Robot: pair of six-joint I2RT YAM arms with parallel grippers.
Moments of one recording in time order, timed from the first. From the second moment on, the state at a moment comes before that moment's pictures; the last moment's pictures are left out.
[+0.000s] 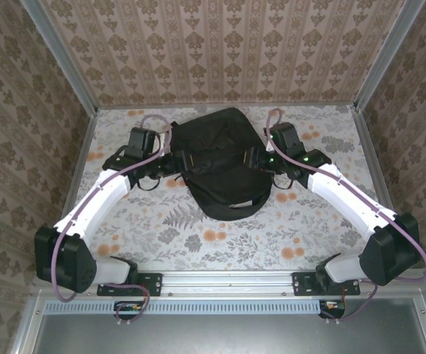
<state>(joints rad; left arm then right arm) -0.37 1.32 1.08 -0.62 0.34 -0.47 0.46 1.38 1.19 -0.55 -0.10 0.57</state>
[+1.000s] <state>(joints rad) -0.33 1.44 0.99 -0.53 0.45 -0.40 0.55 1.49 1.30 -0.58 -0.29 0.63</state>
